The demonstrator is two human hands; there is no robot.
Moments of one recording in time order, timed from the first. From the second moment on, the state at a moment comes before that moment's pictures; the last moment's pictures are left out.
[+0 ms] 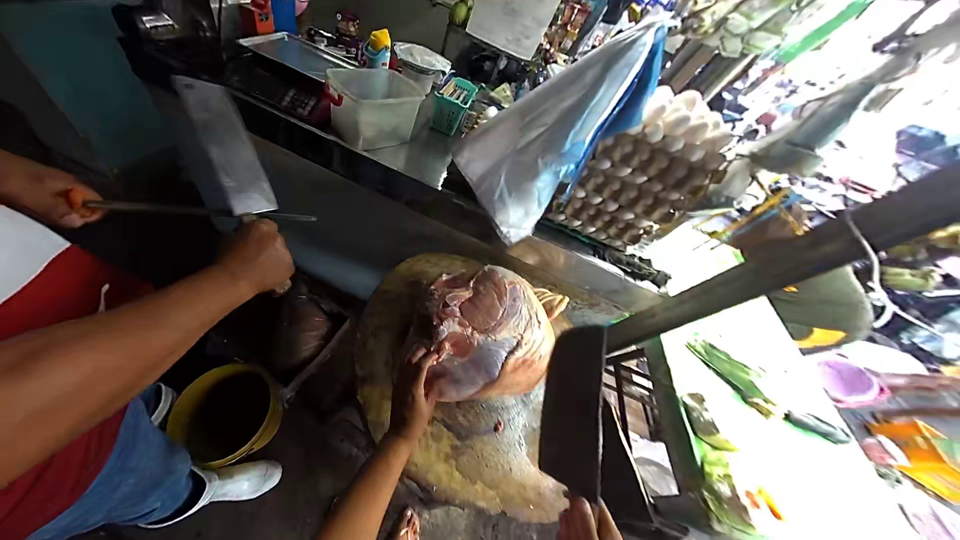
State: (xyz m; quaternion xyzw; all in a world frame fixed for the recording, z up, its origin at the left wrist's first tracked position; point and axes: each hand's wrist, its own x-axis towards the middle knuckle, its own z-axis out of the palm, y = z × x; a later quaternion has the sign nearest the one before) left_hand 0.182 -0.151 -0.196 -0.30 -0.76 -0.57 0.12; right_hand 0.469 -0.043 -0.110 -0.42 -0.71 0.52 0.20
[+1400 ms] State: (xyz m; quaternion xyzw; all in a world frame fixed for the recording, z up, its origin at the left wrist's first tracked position) left_hand 0.207 -0.158 -0.186 -0.20 -0.81 -0.54 0.07; right_hand 0.320 -0.014 -0.071 -0.24 -0.87 0.41 0.09
